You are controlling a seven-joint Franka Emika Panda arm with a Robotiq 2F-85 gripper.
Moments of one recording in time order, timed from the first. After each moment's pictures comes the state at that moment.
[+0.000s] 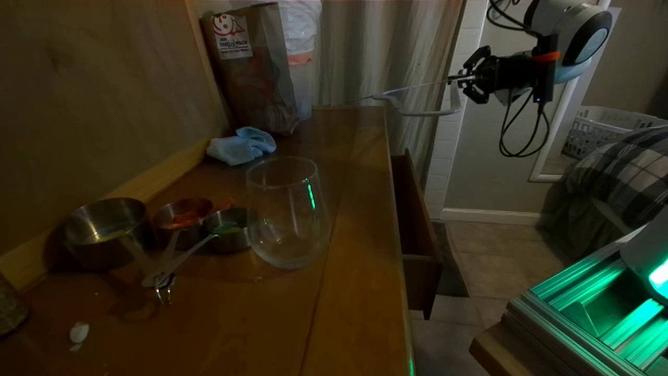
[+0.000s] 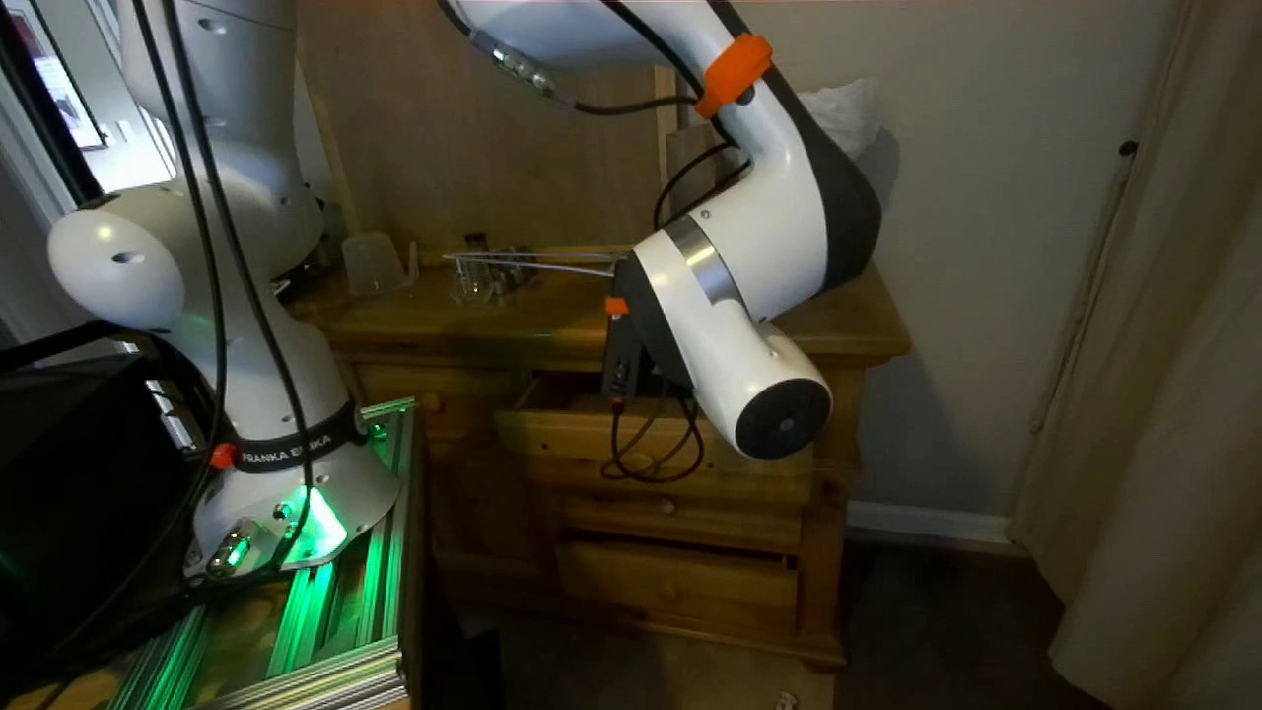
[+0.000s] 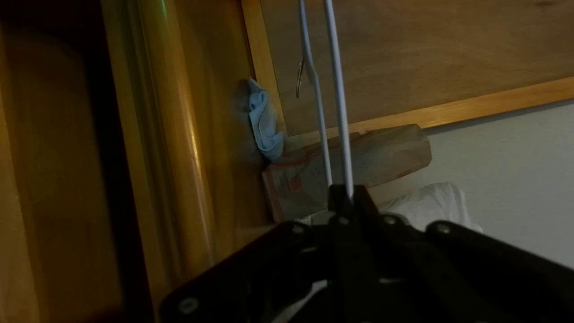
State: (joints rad) arm -0.30 0.42 -0.33 -2.24 1.21 1.33 -0.91
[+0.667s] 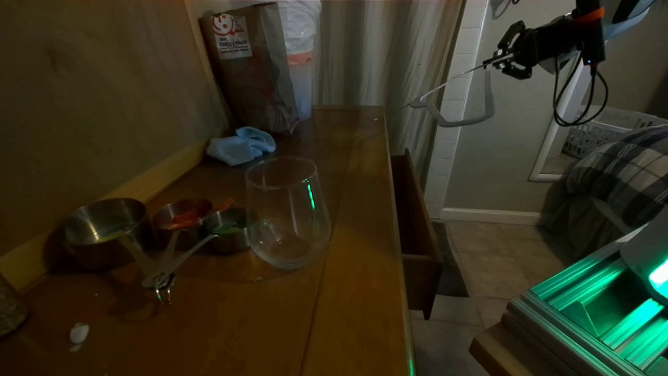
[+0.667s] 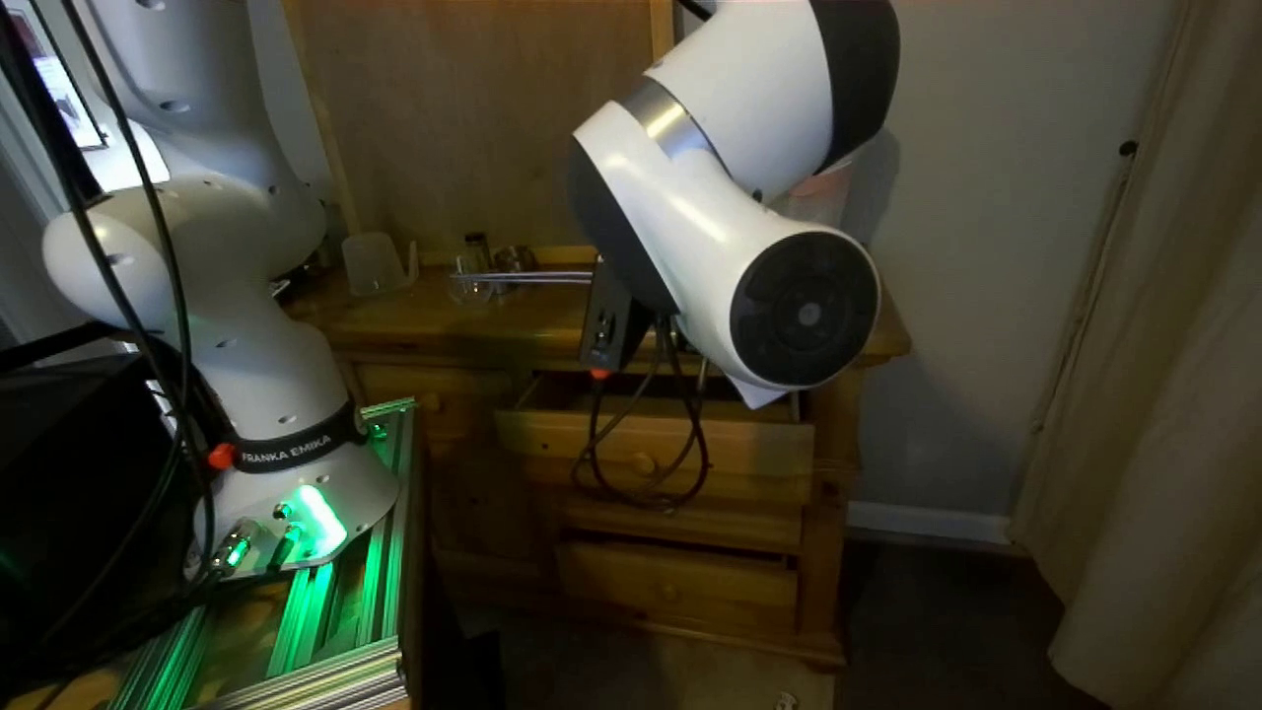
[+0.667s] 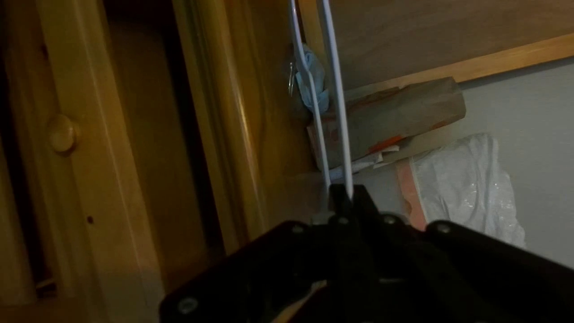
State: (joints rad) arm -0.35 0.24 -0.42 -2.24 1.05 1.45 -0.71
